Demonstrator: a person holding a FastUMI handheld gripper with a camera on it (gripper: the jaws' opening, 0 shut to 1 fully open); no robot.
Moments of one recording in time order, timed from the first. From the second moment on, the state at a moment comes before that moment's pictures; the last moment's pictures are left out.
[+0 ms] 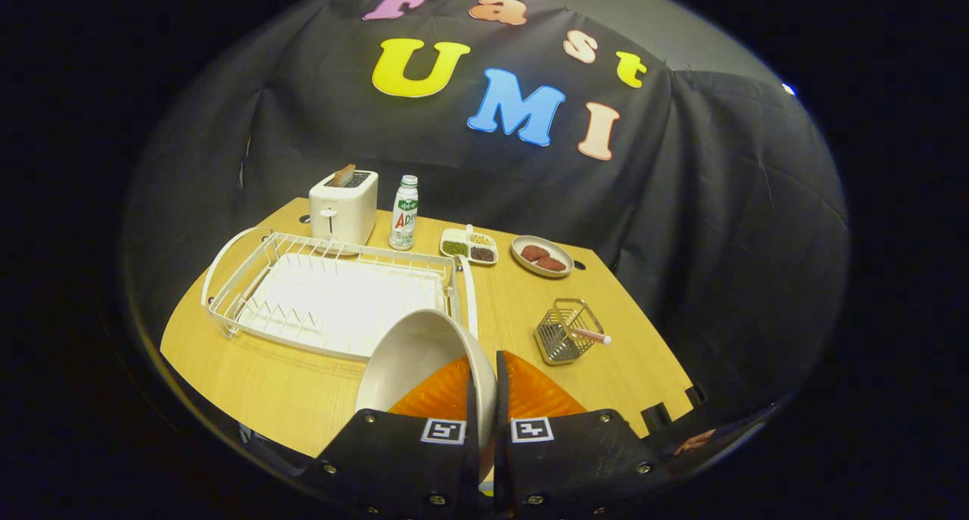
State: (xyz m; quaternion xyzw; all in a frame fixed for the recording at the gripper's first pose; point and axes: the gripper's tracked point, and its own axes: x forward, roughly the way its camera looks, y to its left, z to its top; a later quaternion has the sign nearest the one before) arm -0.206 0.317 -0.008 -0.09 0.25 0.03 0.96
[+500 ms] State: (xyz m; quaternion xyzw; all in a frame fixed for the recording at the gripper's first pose) arm -0.217 0.313 -0.077 0.00 0.32 0.03 0.95
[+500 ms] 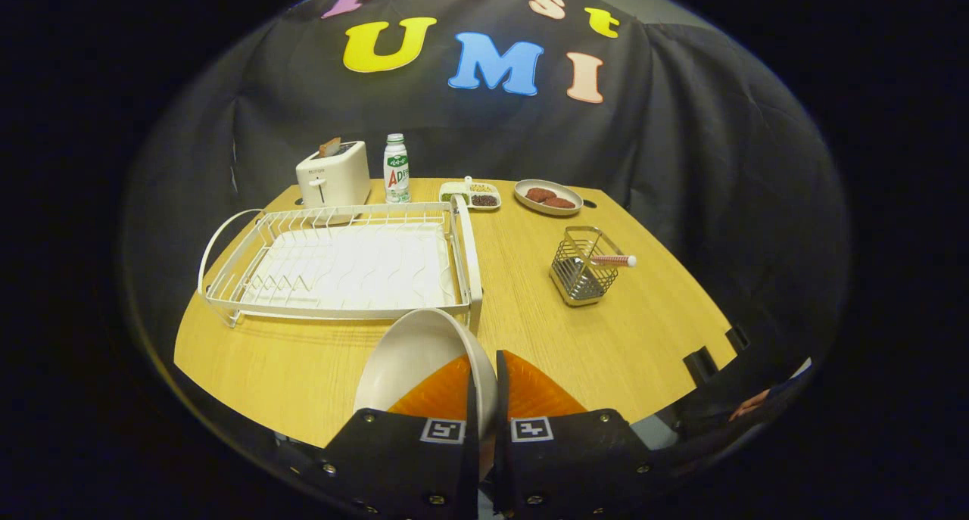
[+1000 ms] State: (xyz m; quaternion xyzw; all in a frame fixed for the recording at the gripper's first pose) arm -0.206 0.316 -0.118 0.08 0.35 0.03 0.93
